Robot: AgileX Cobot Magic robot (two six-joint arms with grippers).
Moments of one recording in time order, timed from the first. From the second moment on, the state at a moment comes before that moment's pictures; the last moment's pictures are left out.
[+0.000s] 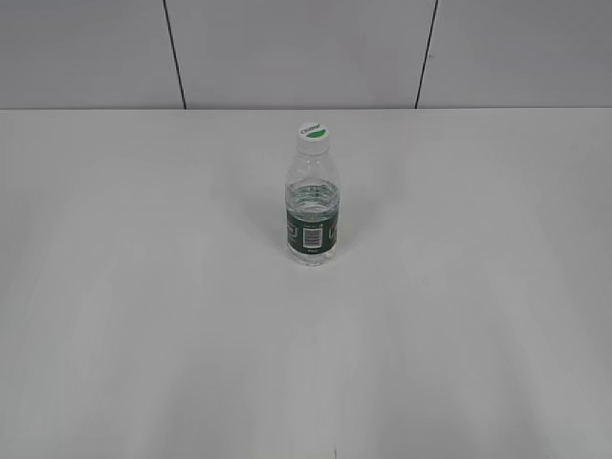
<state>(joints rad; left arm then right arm) 0.05 -0.01 -0.53 -0.02 1.07 0.11 0.04 -0.01 -0.52 -0.08 1.09 -0.18</state>
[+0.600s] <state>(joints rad) 0.05 0.06 -0.78 -0.09 0.87 0.11 0.04 -0.01 -0.52 -0.08 1.09 -0.18</state>
